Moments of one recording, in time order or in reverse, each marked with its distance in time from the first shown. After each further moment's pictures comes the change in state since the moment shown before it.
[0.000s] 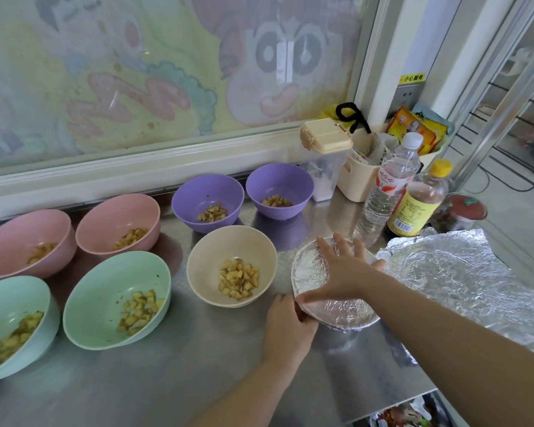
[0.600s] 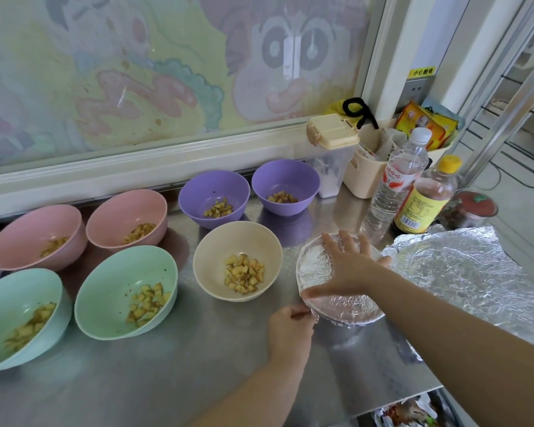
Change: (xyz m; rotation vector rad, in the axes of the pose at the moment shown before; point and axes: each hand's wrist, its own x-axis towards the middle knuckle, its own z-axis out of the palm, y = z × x) left_hand -0.015 -0.001 0.006 -0.654 -0.048 -0.517; right_hand 0.009 0.004 0.005 -0.006 0.016 -0.007
